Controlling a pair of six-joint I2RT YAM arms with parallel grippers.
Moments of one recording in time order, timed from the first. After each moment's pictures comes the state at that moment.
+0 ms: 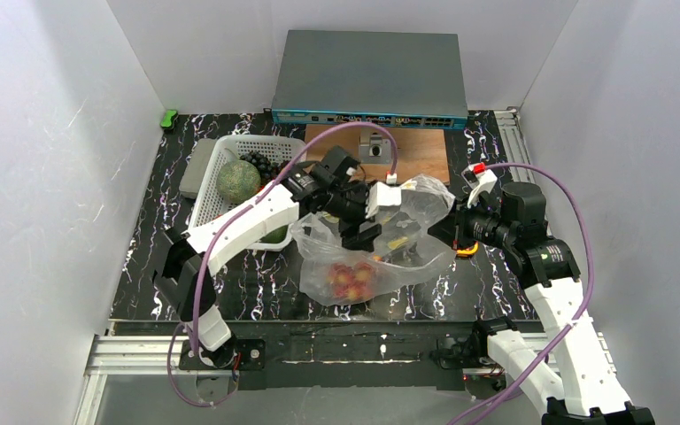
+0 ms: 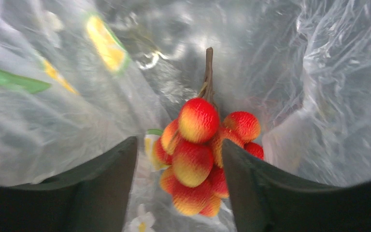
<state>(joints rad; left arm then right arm) -0.81 1.66 1.44 -0.78 0.61 0.64 0.22 0.76 0.92 -0.72 -0.57 0.16</state>
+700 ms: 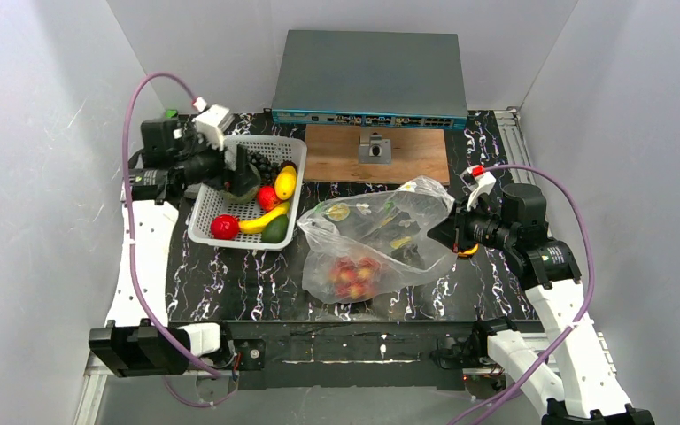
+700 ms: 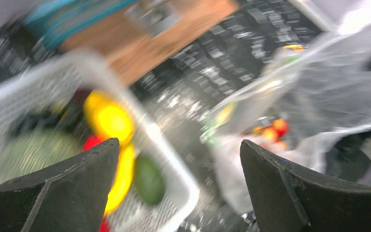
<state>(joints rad) -0.04 1.25 1.47 -0.83 0.64 0.20 0.22 0.75 0.92 -0.74 -0.59 0.14</state>
